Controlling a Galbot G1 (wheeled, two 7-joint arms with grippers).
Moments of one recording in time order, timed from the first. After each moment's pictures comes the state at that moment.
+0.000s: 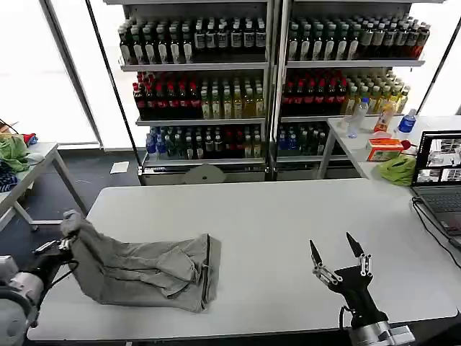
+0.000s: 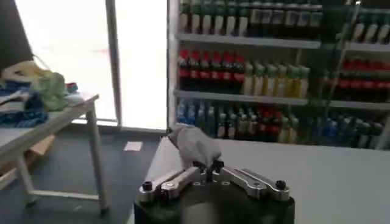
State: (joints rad) left arm 1.50 -0.86 -0.85 -2.05 -0.87 0.47 -0.11; right arm -1.69 1.19 0.60 2.25 0.28 0.07 0.03
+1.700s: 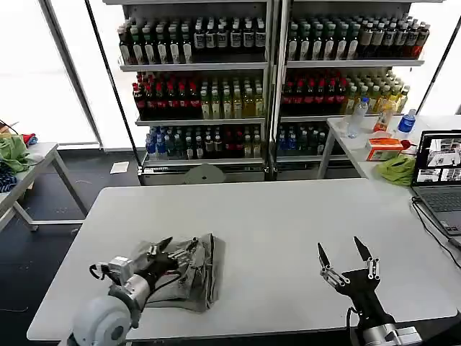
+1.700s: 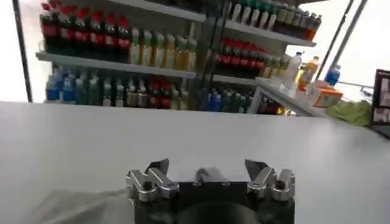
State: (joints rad) left arm 1.27 -0.95 -0.36 -2.07 -0.82 0.47 -0.18; right arm -1.71 1.19 0.63 2.25 0.30 0.05 0.02
